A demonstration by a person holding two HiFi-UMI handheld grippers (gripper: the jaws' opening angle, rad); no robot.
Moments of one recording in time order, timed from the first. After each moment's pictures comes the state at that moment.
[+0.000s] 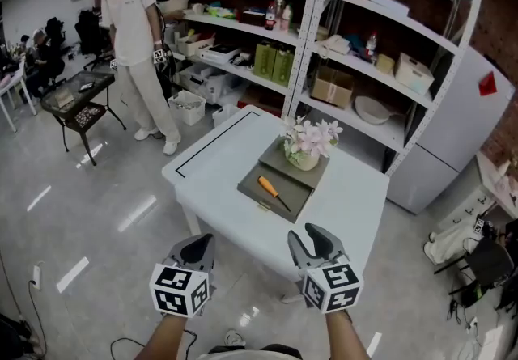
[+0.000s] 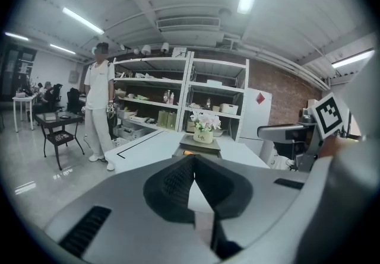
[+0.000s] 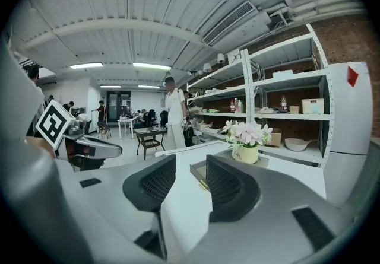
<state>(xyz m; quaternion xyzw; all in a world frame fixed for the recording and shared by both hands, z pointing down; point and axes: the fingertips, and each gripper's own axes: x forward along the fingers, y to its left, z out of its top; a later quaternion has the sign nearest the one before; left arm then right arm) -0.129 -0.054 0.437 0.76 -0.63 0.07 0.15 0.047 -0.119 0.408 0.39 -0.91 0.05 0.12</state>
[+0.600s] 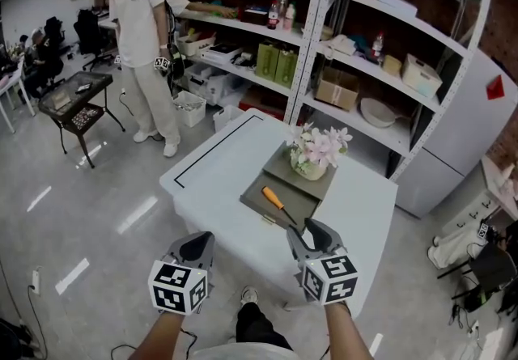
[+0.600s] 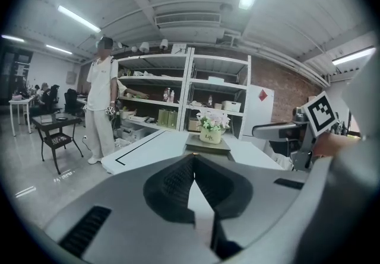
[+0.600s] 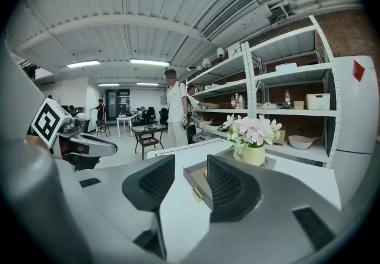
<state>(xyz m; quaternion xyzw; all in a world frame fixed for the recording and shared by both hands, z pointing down) -0.160 -0.109 0.449 0.76 -0.63 0.08 0.15 0.014 -0.186 0.428 0.39 -0.91 0.06 0.13</state>
